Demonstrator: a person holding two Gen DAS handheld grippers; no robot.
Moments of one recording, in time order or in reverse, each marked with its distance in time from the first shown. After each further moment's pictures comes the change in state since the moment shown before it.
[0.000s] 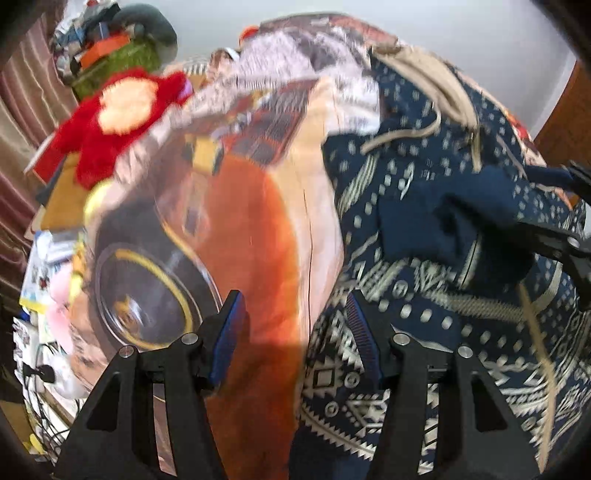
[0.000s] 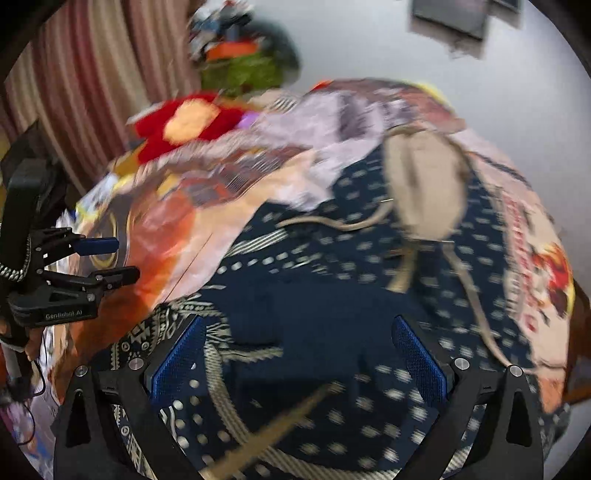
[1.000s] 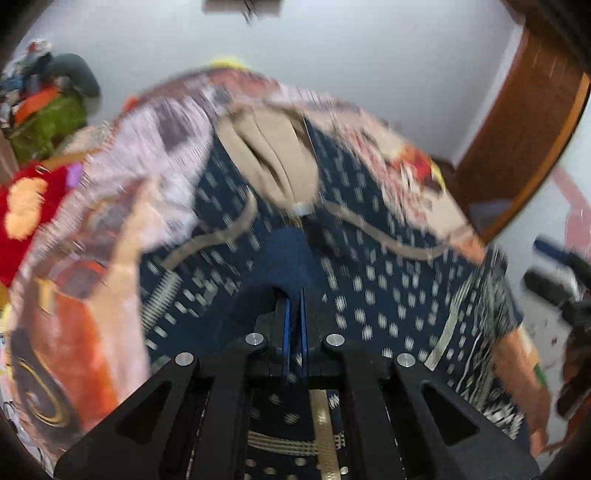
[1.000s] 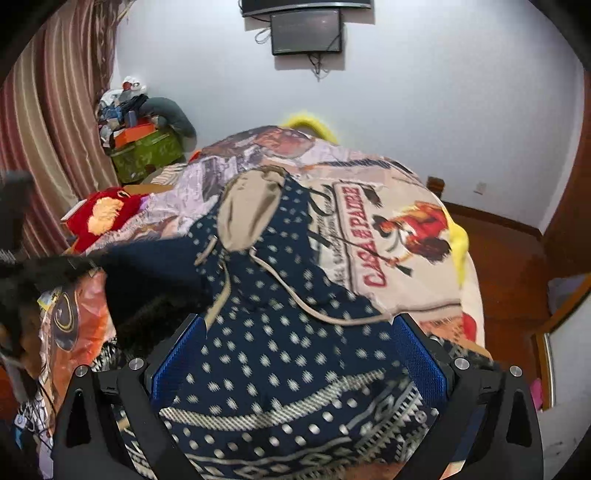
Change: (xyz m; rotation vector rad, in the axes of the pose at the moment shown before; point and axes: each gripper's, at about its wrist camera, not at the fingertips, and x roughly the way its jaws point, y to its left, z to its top) left arm -0.025 -0.176 0.086 0.118 -0.139 -0.237; right arm -0.148 -0.159 -0.096 0.364 -0.226 -0.230
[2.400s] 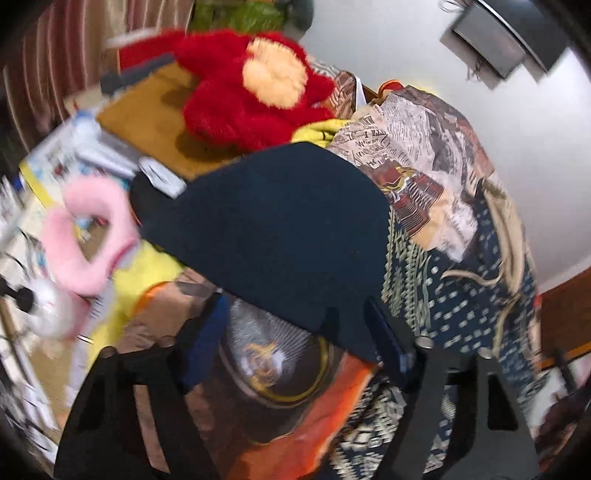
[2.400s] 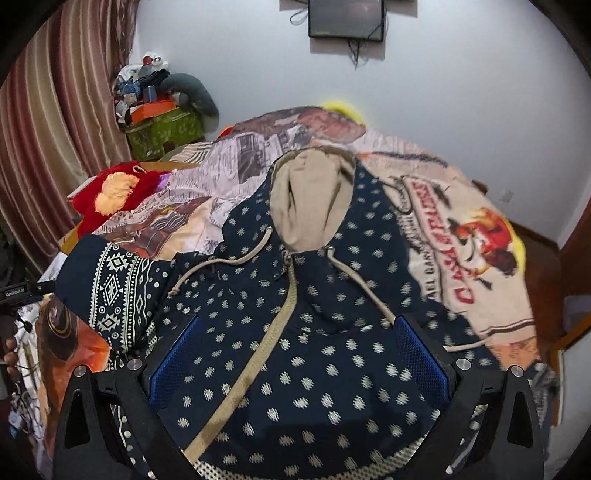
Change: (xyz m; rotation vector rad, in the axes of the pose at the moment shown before) left arm -0.070 0.308 -0.109 -0.716 -0.041 0.169; right arm 0.089 0.100 0.019 -0.067 0.035 0.062
